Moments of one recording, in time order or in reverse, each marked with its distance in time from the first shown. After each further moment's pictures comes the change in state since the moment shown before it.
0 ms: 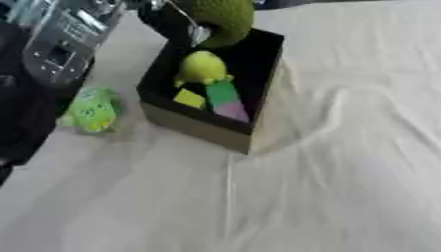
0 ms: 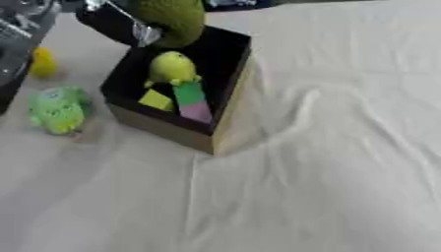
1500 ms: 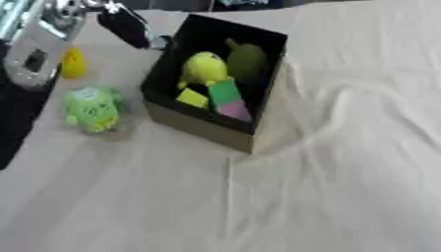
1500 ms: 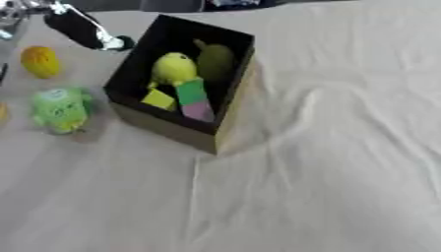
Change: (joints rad) left arm 0.136 0.242 0.134 -0.080 -0.051 0.001 0.051; right arm 0.029 0.006 -0.009 0.000 -0.005 0.007 -0.009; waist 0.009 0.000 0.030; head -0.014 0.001
